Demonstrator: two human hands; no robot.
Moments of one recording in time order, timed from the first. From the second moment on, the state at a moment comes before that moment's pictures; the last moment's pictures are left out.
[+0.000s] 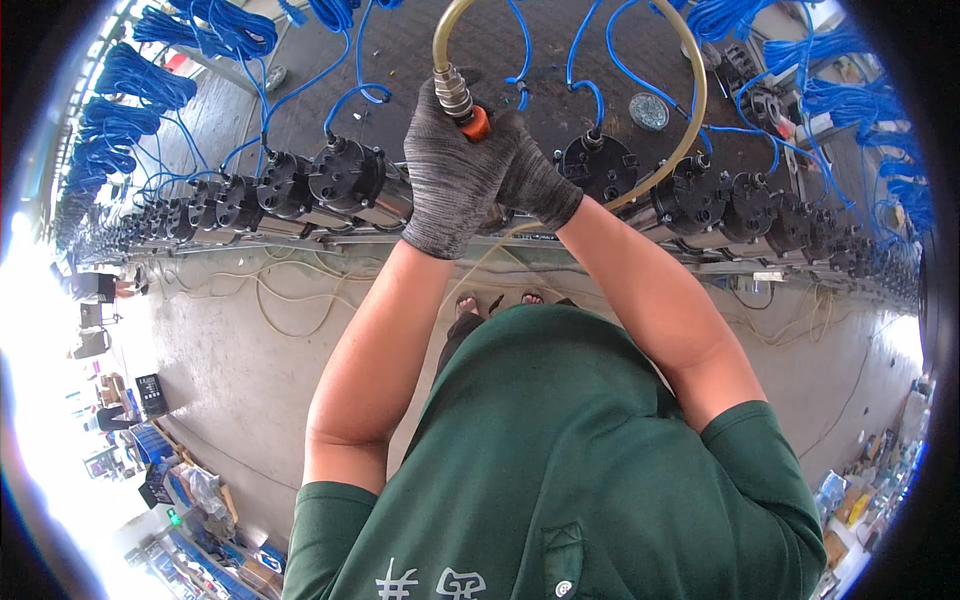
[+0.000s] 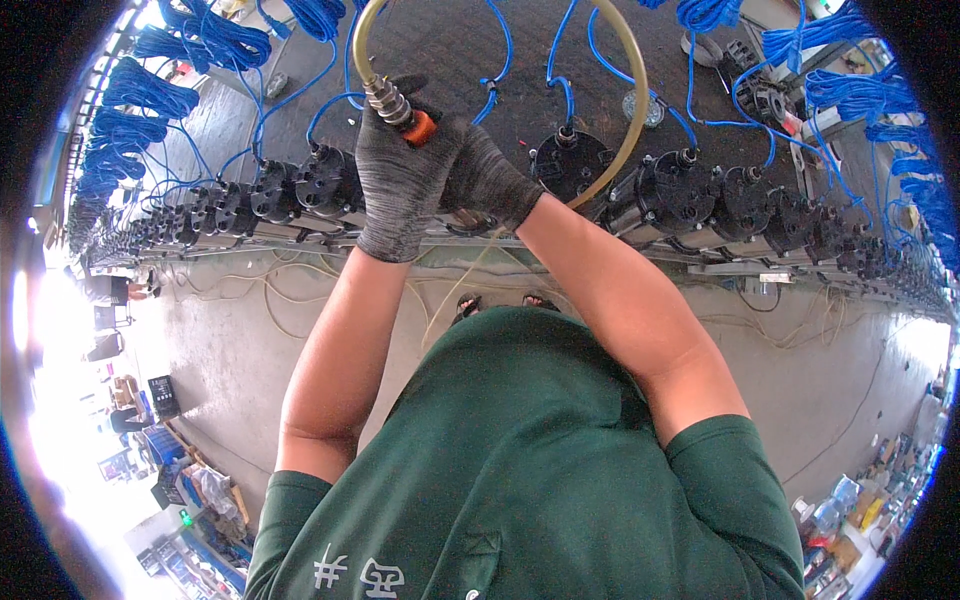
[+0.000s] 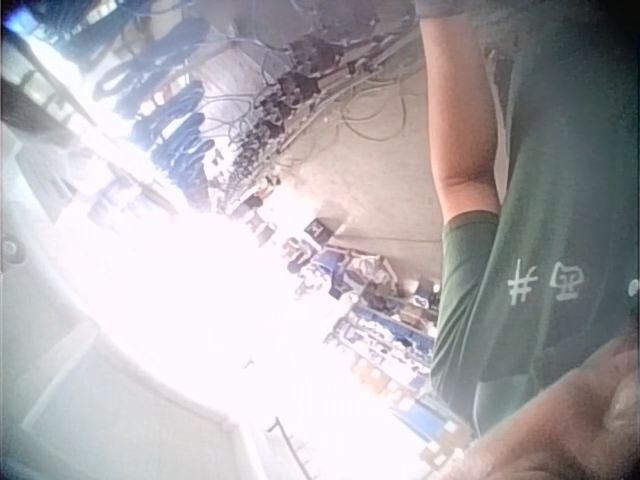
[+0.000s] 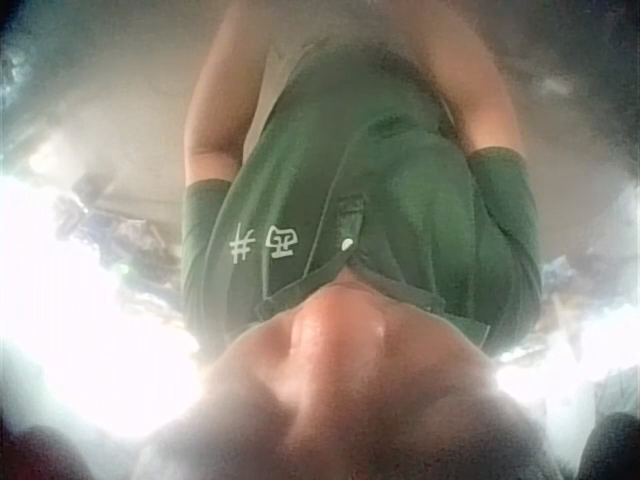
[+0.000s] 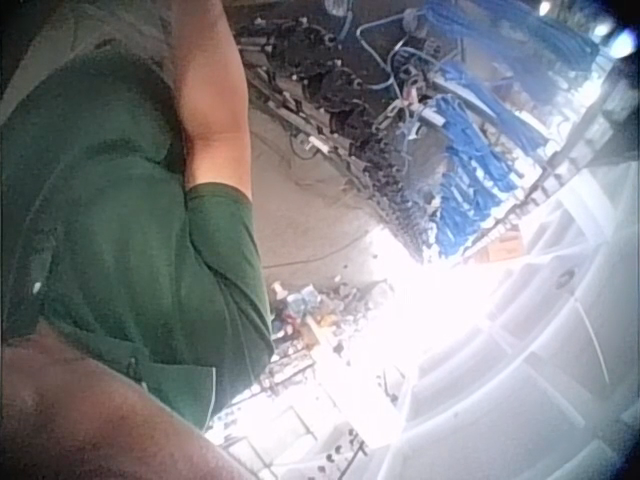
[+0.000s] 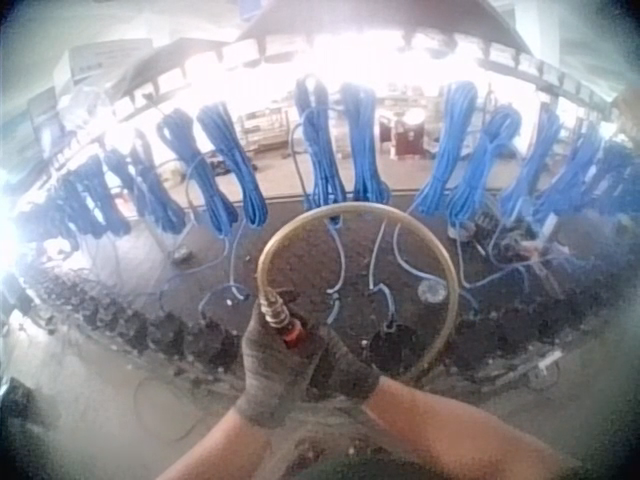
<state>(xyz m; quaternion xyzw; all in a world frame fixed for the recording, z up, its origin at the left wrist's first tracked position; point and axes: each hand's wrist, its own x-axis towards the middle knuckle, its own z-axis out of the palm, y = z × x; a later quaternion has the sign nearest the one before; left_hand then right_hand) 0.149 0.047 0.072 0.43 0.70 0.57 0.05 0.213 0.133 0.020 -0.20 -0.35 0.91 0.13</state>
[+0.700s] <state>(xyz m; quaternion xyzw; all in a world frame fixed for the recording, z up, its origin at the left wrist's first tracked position) 0.139 0.042 0.063 0.41 0.49 0.72 0.27 0.217 0.129 0.006 -0.07 -0.62 0.72 0.29</state>
